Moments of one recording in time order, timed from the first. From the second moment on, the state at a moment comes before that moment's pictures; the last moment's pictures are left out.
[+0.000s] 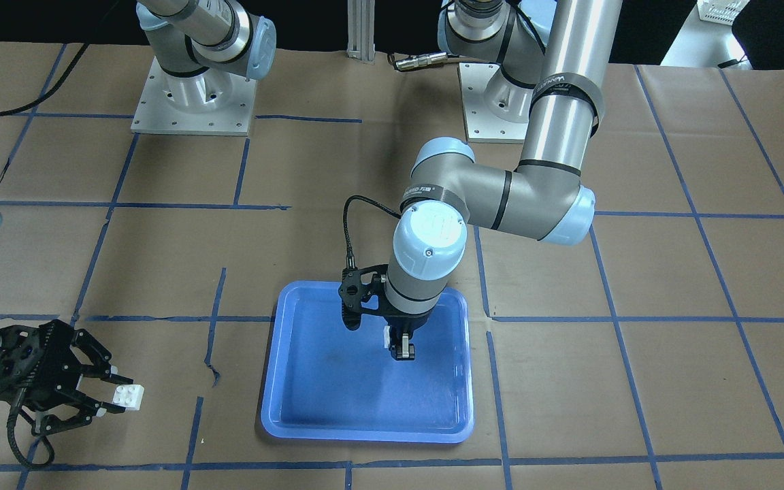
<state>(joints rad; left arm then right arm) -1.82 -2.13 -1.58 -0.97 1.51 1.29 1.25 -1.00 1.41 -1.84 -1.04 -1.90</state>
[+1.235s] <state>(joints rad) -1.82 -2.19 -1.57 -0.93 1.51 1.30 1.28 -1.19 1.57 -1.80 -1.03 -1.90</state>
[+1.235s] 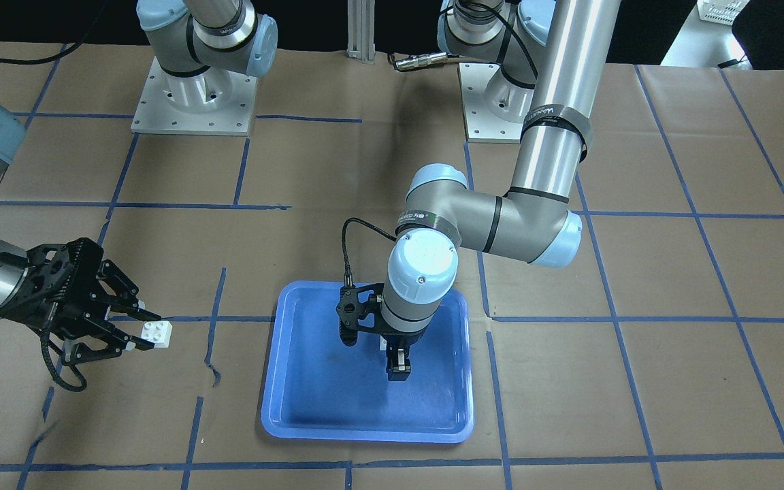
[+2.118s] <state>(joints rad) -1.81 -2.03 -1.55 -1.08 1.53 1.16 1.34 -1.17 1.63 -1.95 -1.02 -1.81</state>
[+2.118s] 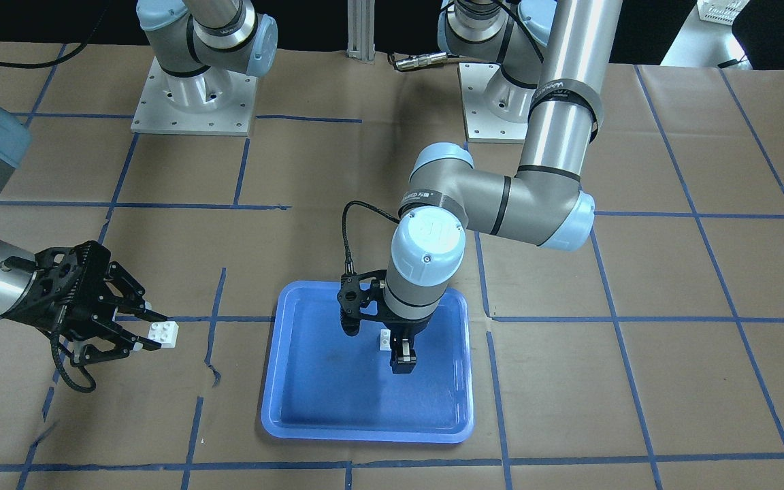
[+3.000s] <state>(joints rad) -1.77 -1.66 -1.55 -1.40 1.60 0.59 1.65 -1.04 1.68 -2.43 -1.02 -1.32</state>
